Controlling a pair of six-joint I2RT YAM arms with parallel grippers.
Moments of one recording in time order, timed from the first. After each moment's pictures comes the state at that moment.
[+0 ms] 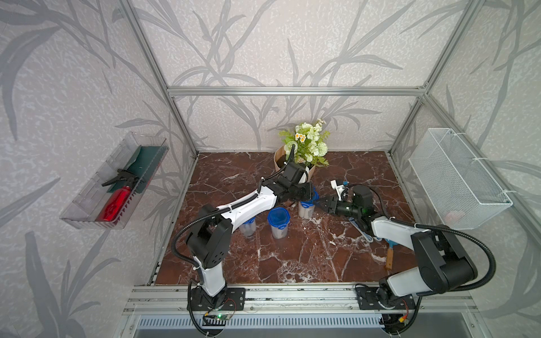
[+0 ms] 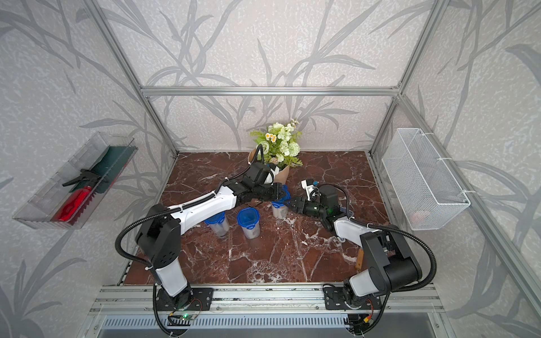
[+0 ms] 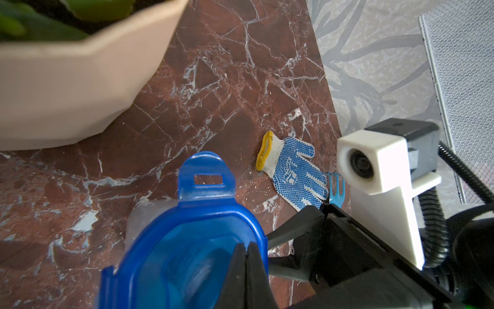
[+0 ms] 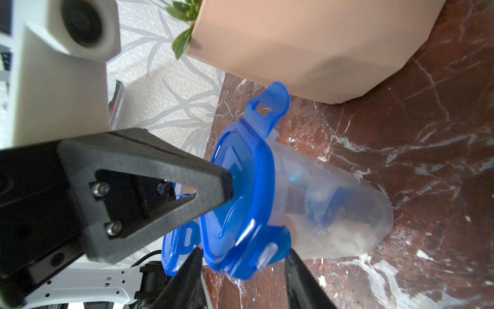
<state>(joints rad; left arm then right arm) -0.70 1.79 1.38 -0.33 0.28 -0.65 0.31 1.49 0.58 0.51 -0.80 0.83</state>
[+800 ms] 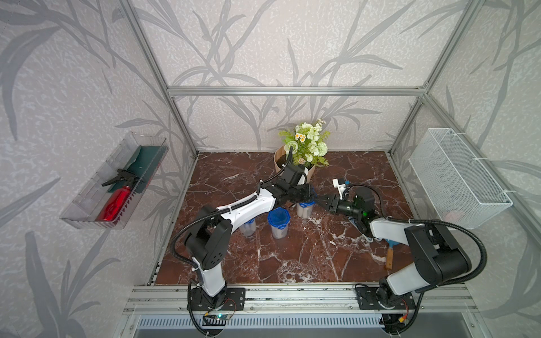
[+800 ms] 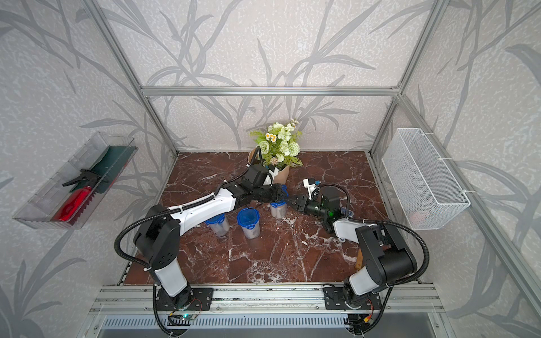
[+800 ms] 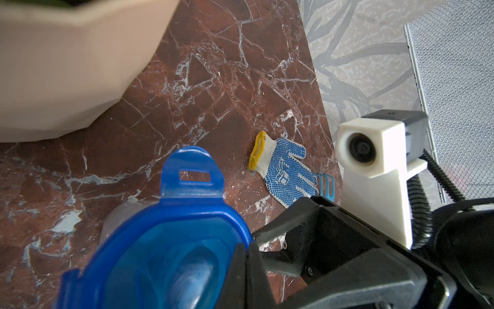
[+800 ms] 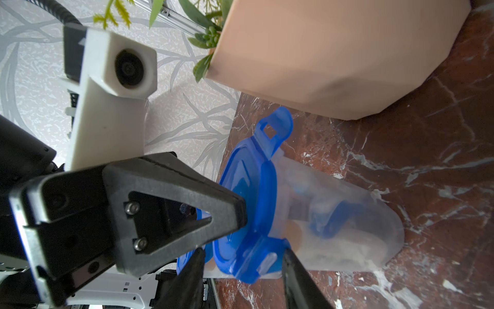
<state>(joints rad) -0.70 1.78 1.33 -0.26 0.30 -0.69 0.30 1.55 0.55 0.72 -0.83 0.93</state>
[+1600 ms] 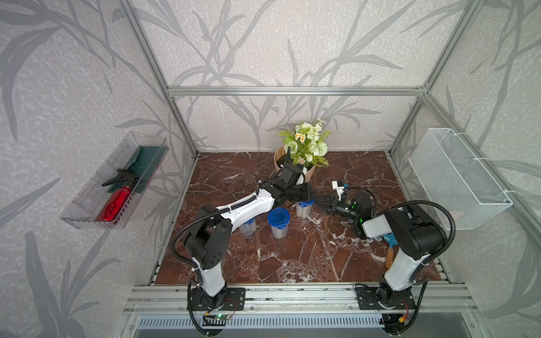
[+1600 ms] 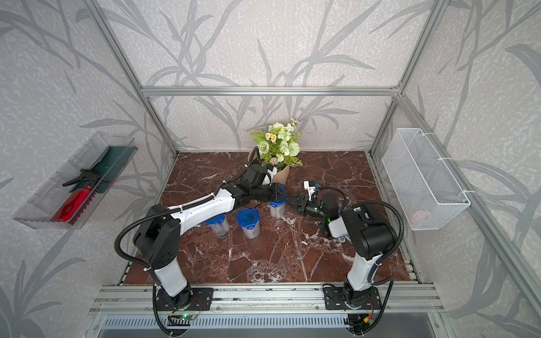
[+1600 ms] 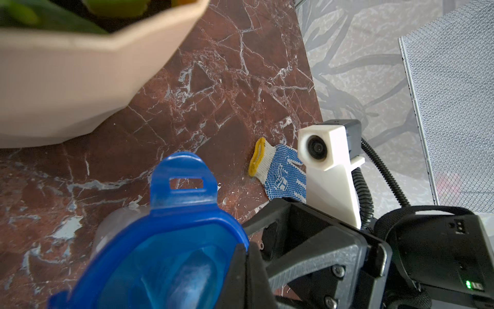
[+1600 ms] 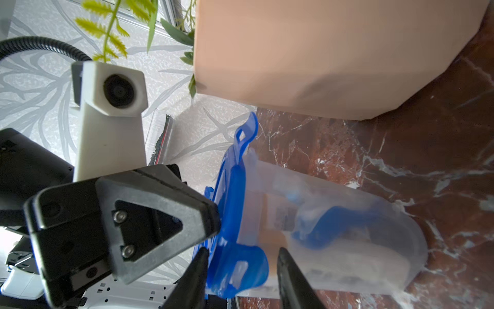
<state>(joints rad) -0.69 1.78 1.31 -0.21 0.31 -0.71 0.29 1.79 0.50 1.22 -0.86 1.21</state>
